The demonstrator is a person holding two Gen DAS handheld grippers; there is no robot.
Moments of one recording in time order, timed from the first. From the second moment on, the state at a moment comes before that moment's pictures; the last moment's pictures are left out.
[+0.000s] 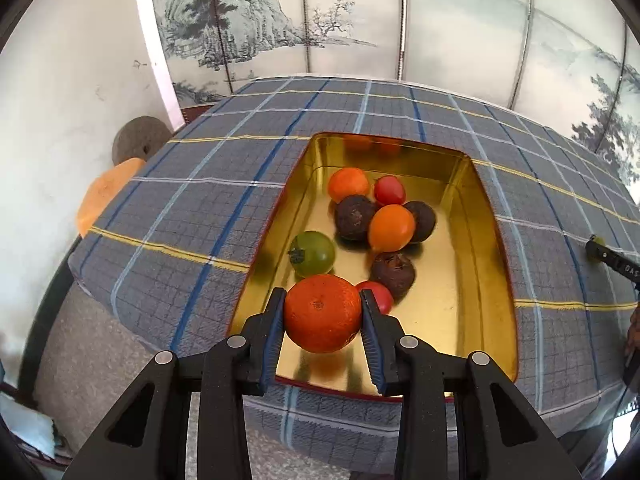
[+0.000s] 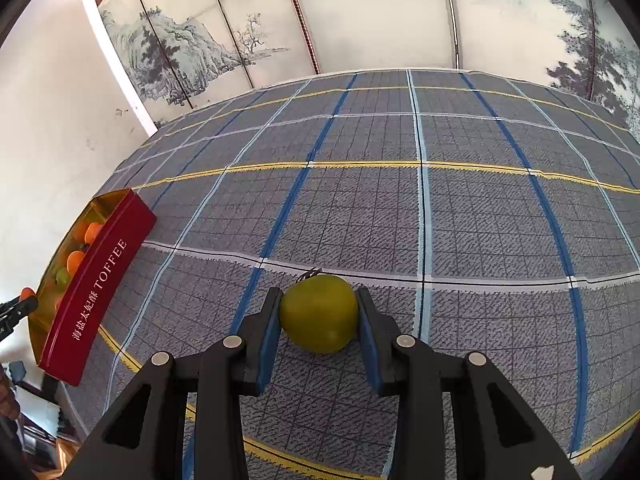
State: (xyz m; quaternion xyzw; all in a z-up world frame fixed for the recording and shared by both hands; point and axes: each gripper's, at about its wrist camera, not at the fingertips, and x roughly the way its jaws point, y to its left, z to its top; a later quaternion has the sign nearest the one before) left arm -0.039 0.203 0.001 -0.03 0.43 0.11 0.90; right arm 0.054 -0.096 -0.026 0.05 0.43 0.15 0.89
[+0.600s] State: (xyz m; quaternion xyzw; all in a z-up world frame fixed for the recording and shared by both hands) left arm 0.006 0.146 -0.009 0.02 0.43 0.05 0.90; right arm 0.053 -0.095 -0.027 0.05 0.43 0.15 0.89
